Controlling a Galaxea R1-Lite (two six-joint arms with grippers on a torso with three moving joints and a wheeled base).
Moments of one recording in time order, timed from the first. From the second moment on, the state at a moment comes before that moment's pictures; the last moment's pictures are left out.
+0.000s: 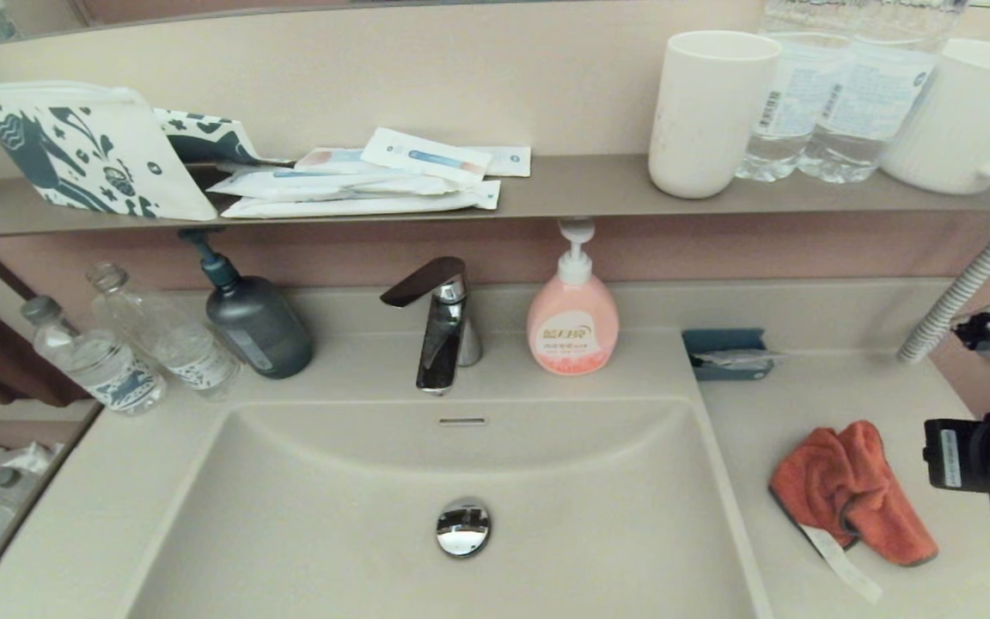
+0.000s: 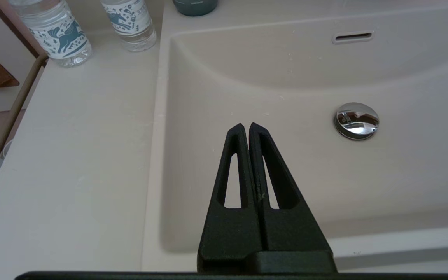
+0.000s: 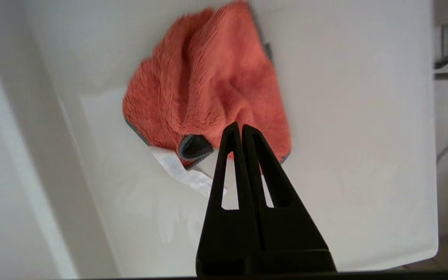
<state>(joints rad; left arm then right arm) 0.00 0.00 -0.01 0.04 -0.04 0.09 0.12 1.37 -0.83 0.22 -0.24 0.23</state>
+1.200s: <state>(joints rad) 0.00 0.00 -0.01 0.04 -0.04 0.09 0.05 0.30 -0.72 0.62 -0.52 0.11</state>
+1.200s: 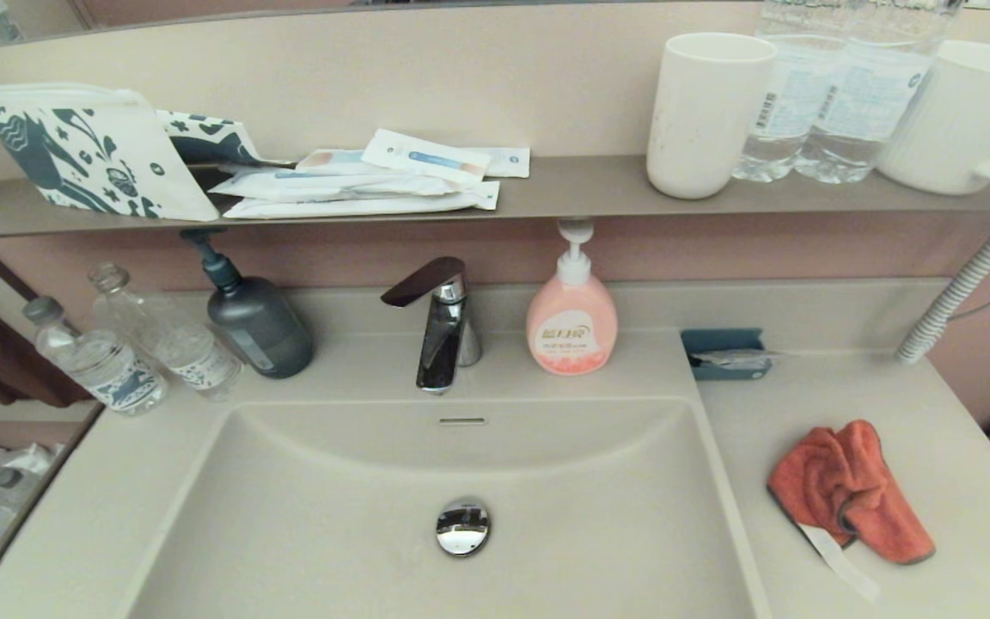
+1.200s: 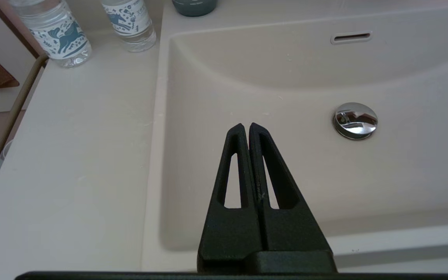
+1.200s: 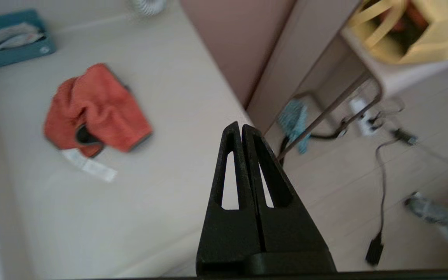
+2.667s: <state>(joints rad) 0.00 0.00 -0.01 0.03 -0.04 0.09 0.01 0.00 0.00 0.01 0.01 -0.06</state>
